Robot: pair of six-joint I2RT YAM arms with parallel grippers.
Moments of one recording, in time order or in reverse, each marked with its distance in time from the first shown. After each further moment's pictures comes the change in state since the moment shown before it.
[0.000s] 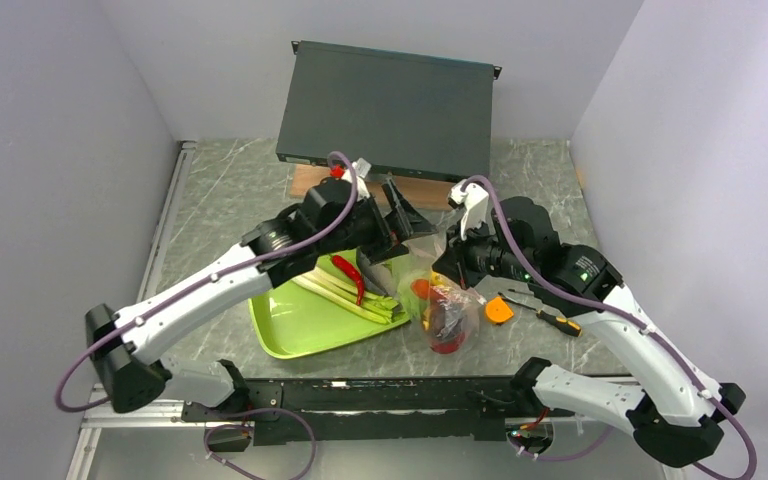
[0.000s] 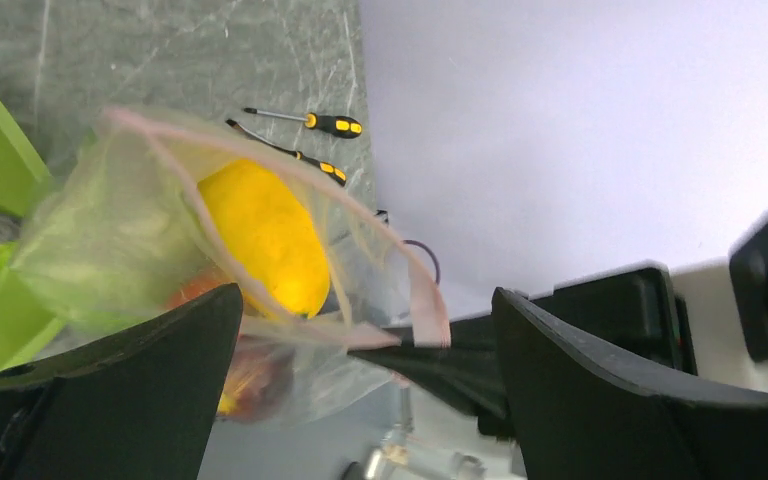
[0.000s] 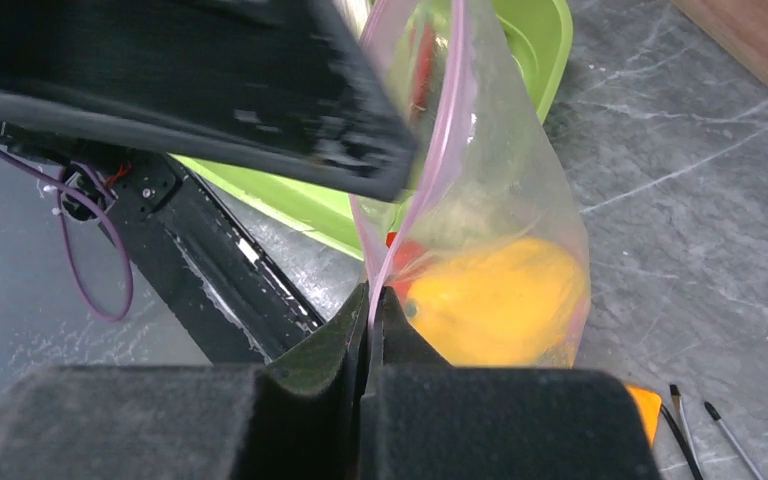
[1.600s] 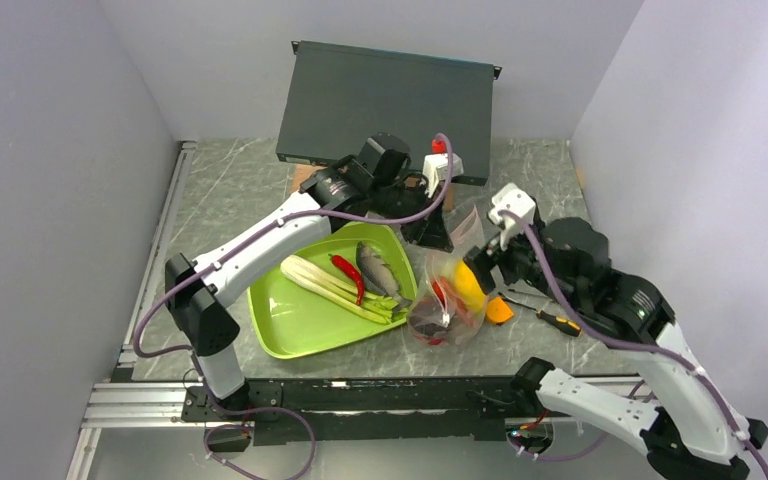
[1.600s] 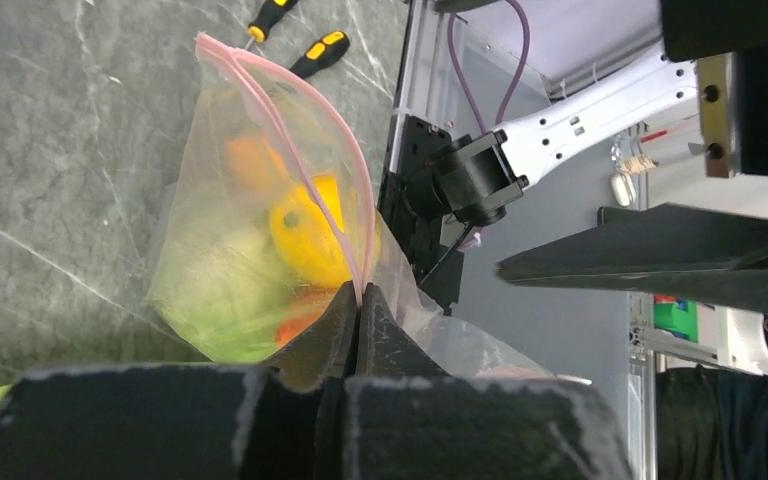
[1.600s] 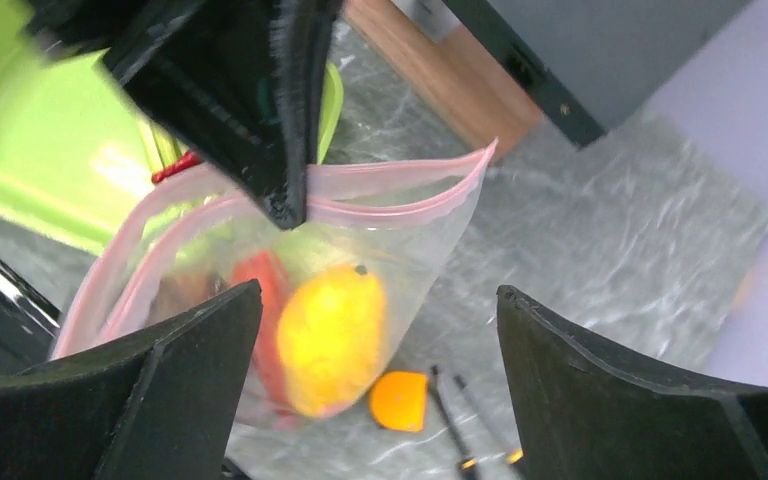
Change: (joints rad) left arm 0.066 0.467 0.513 -0.228 0.632 0.948; right arm 0.017 -0.132 0.047 -0.038 0.368 -0.266
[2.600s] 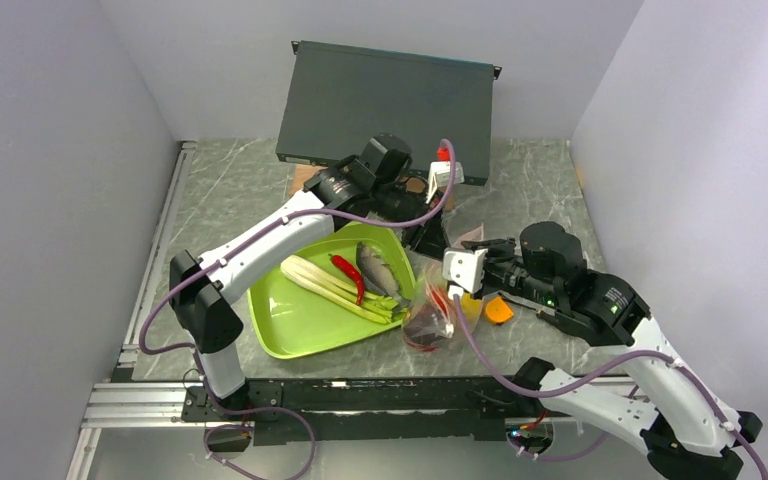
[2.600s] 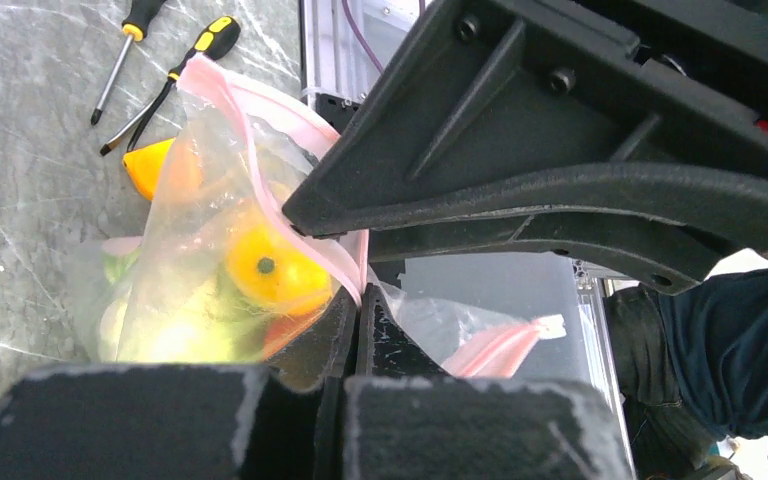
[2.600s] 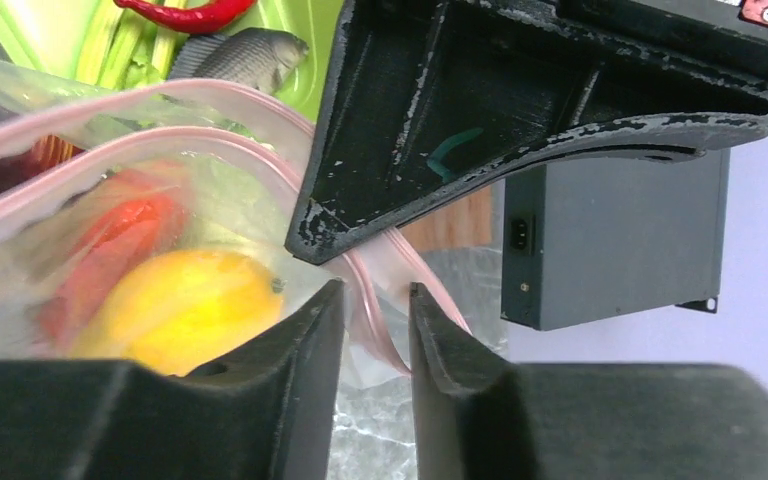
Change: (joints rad) left arm 0.006 0.029 0.002 -0.020 0.255 0.090; right arm 0.000 -0.035 -0.146 0.069 -0.286 -0.859
